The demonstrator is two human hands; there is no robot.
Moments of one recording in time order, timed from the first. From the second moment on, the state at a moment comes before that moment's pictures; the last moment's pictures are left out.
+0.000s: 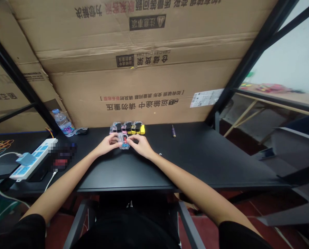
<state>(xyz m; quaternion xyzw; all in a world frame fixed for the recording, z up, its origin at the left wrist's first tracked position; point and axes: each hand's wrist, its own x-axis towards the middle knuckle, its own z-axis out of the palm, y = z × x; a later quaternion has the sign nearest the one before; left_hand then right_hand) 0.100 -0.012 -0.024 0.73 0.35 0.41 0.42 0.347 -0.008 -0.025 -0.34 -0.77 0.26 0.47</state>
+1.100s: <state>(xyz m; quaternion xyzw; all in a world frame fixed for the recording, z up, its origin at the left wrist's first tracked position) 0.039 0.015 -0.005 0.64 0.63 0.43 0.13 0.357 -0.003 -0.032 -0.31 -0.85 0.14 0.40</state>
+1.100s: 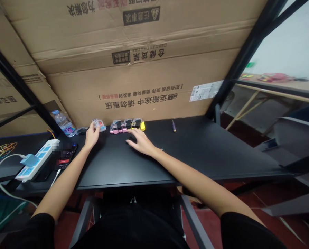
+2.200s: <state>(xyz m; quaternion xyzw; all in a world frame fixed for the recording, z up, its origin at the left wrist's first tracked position) 0.005 0.014 -0.016 0.70 0.68 0.20 -0.05 0.359 0.002 -0.035 -0.32 -0.86 0.16 0.38</state>
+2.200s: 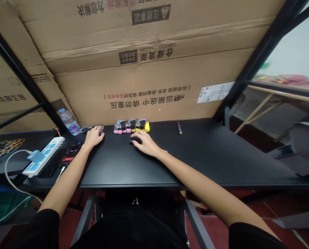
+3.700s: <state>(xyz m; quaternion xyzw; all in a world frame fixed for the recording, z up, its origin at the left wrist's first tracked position) 0.110 -0.016 -0.024 0.76 0.39 0.38 0.35 0.336 -0.002 -0.048 -0.31 -0.68 0.49 0.46</state>
